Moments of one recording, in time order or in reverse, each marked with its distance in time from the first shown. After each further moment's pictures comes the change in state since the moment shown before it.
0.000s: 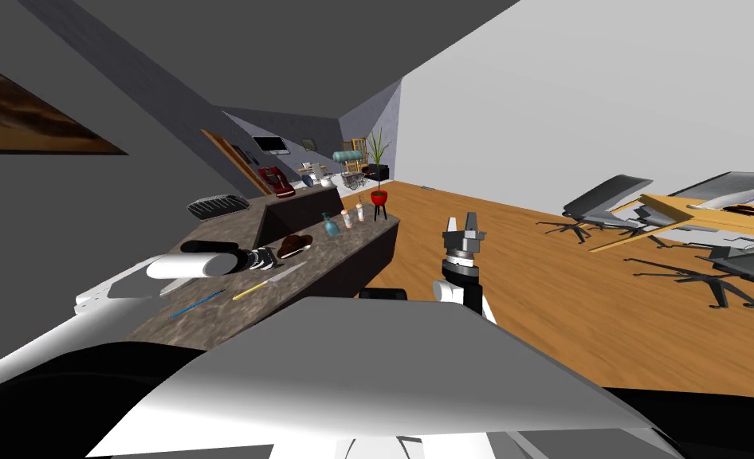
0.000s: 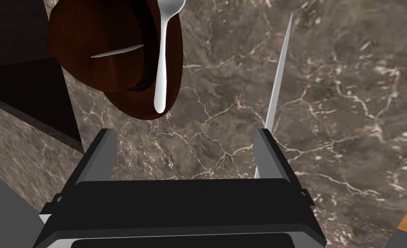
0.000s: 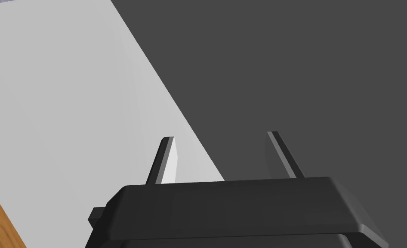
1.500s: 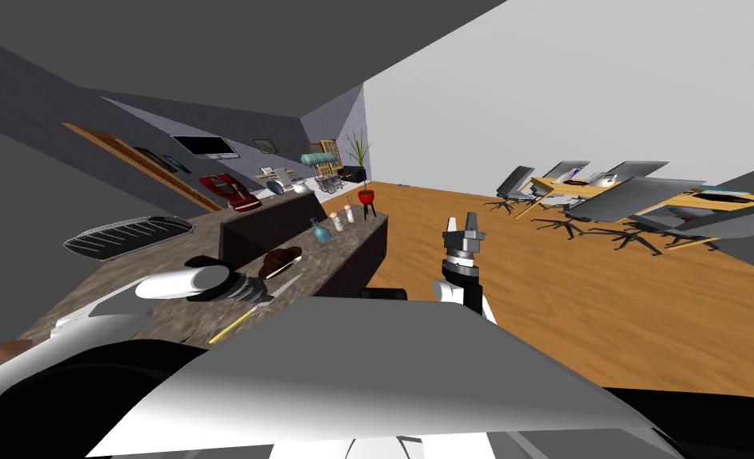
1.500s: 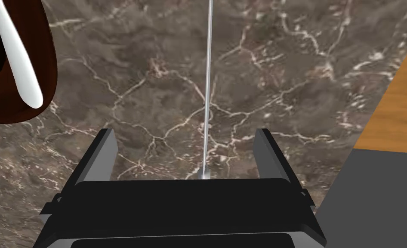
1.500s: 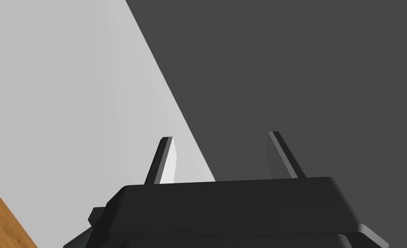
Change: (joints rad) left arm 0.119 0.002 -0.021 0.089 0.170 0.316 0.097; right arm 0.000 0.000 0.000 0.000 0.000 0.000 0.000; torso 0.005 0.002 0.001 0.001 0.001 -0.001
